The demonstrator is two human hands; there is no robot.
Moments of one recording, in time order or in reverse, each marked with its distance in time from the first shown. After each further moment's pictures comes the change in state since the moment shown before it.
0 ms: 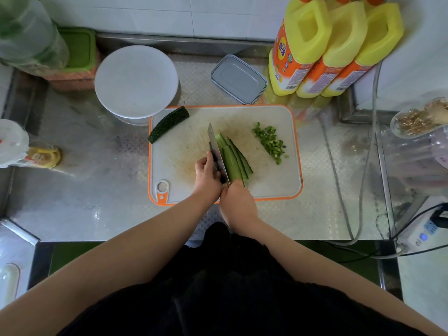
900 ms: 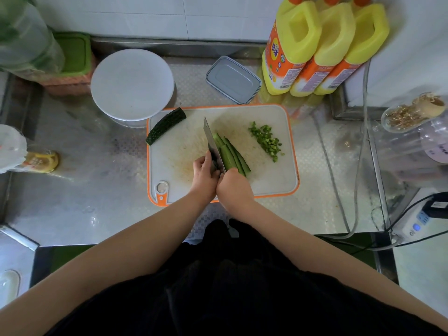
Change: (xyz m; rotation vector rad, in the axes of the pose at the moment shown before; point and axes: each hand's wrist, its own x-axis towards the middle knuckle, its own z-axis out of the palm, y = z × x) left_hand 0.000 0.003 -0.006 -0.074 -0.035 -0.051; right_hand 0.019 -0.016 -0.008 -0.022 -0.033 0.031
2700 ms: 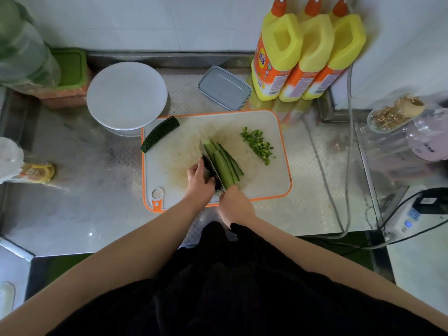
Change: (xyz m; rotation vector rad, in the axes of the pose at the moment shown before) left_hand -0.004 -0.001 0.001 0.023 -0.032 -0.032; right_hand -0.015 0.034 0.008 -0.087 -0.027 -0.017
